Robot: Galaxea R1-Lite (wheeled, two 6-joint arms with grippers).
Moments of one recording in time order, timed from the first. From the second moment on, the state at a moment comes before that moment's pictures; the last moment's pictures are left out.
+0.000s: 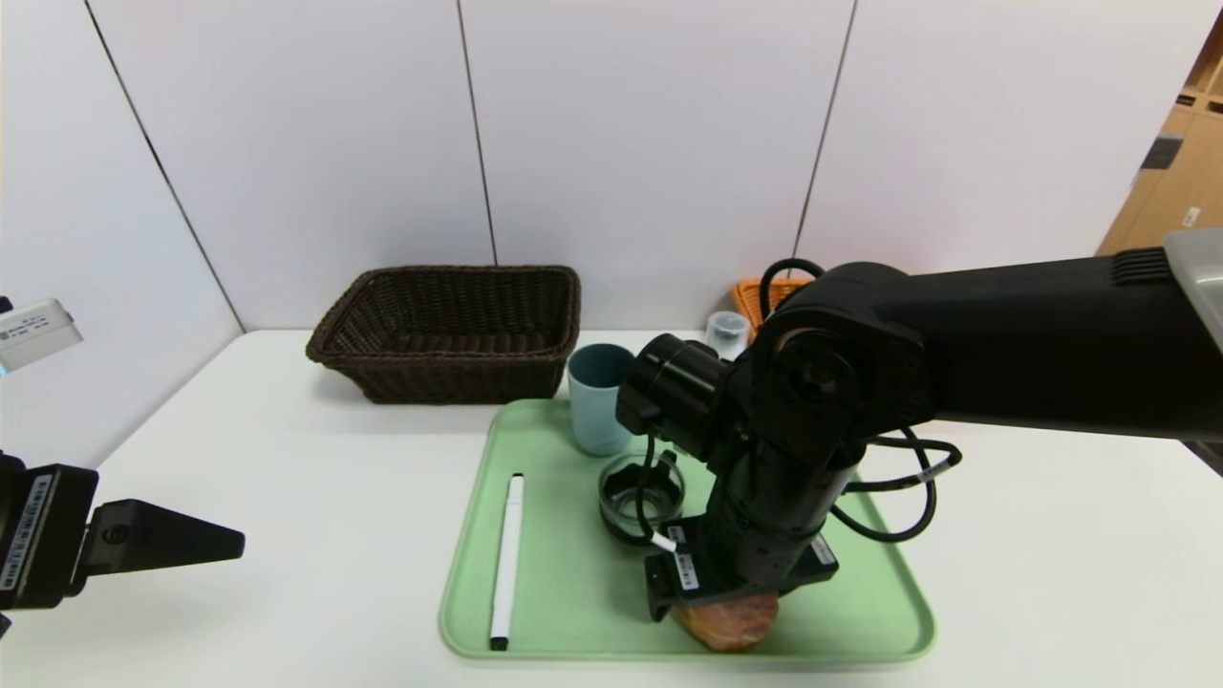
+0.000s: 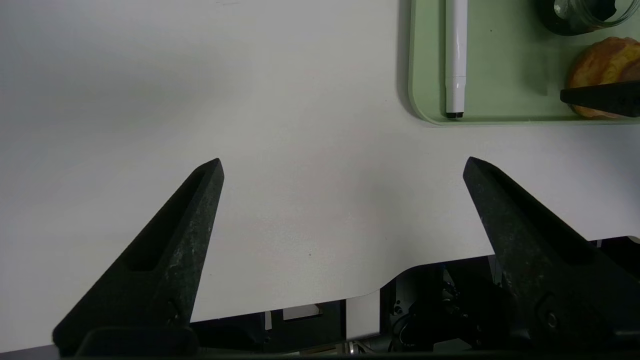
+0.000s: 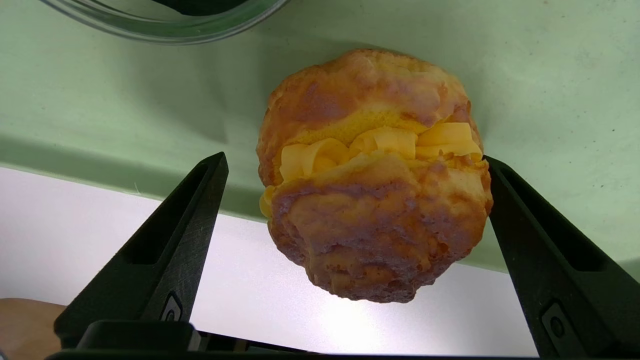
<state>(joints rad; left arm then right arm) -0.23 1.16 -1.17 0.90 -0.11 -0.33 0.84 2.07 -1.67 1.00 -0.02 0.59</state>
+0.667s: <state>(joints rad) -0.23 1.16 -1.17 0.90 -0.11 -0.32 0.83 2.07 -1.67 1.00 -0.03 0.59</state>
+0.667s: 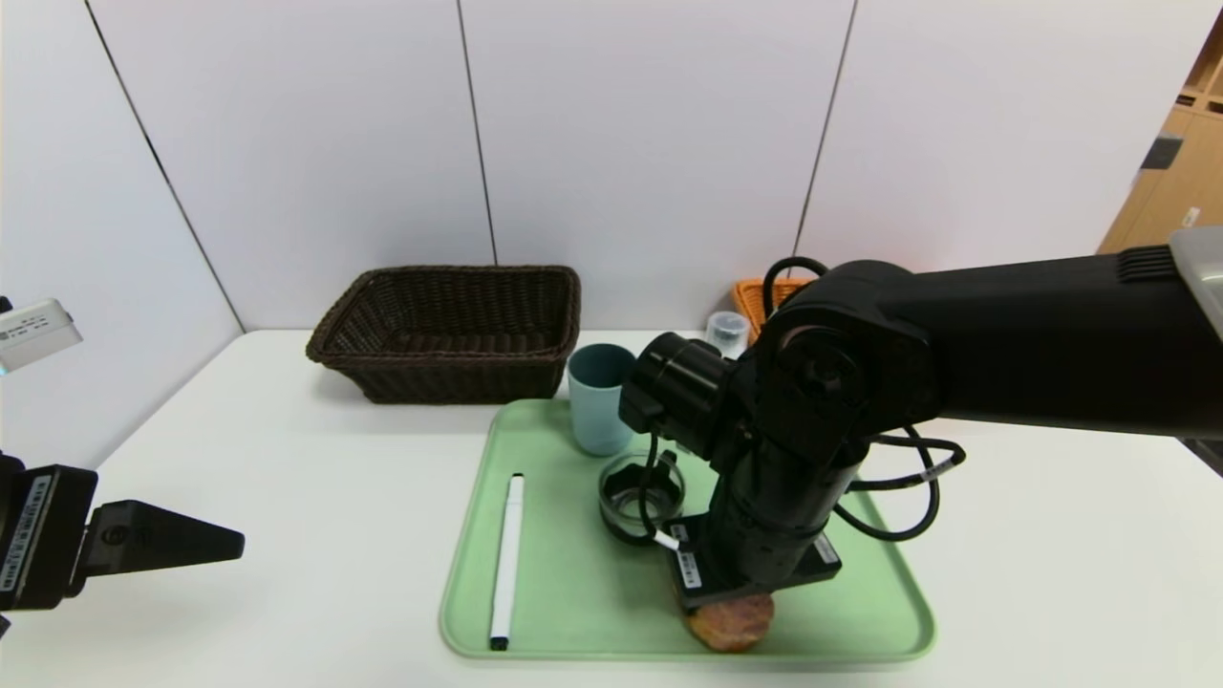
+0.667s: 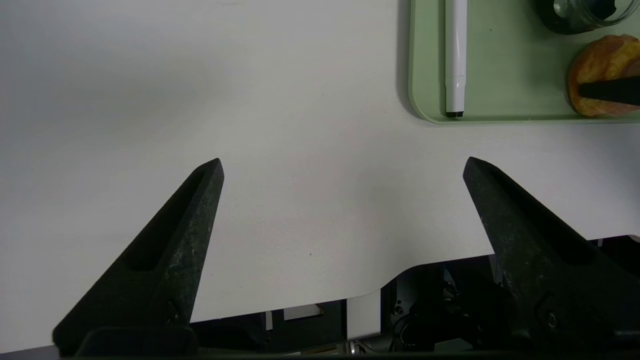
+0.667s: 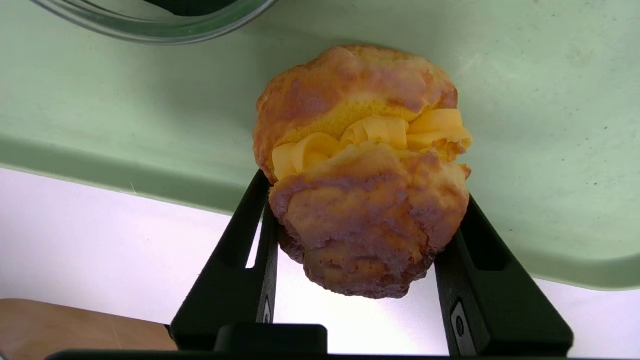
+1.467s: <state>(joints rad) -0.23 1.16 -1.17 0.90 -0.11 -0.32 0.66 1.94 -1.66 1.08 -0.10 0.58</state>
